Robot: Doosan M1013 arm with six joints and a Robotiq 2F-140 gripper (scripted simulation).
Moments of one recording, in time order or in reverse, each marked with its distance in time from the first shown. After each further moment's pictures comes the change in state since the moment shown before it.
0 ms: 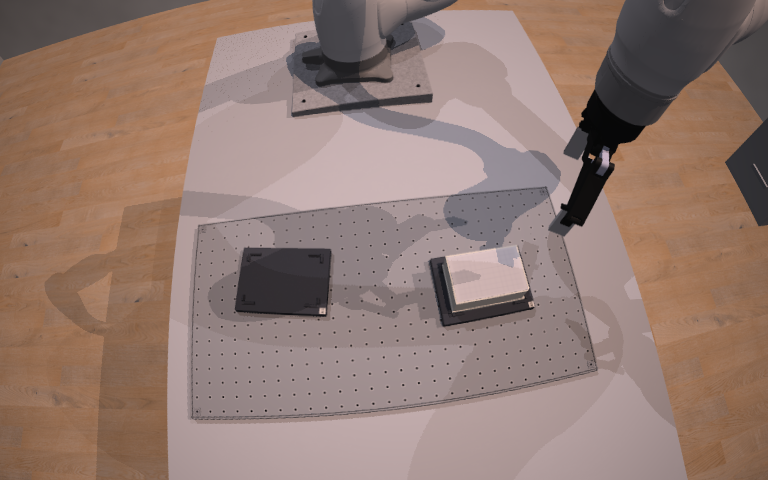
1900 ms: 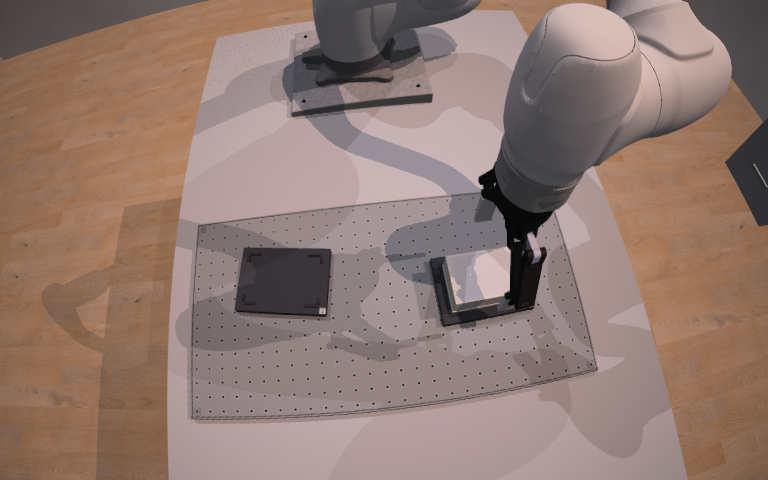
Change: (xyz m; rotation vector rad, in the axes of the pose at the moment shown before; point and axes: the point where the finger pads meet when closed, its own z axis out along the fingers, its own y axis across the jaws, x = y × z) arm -0.069 0.122 0.068 -0.047 0.037 -0.536
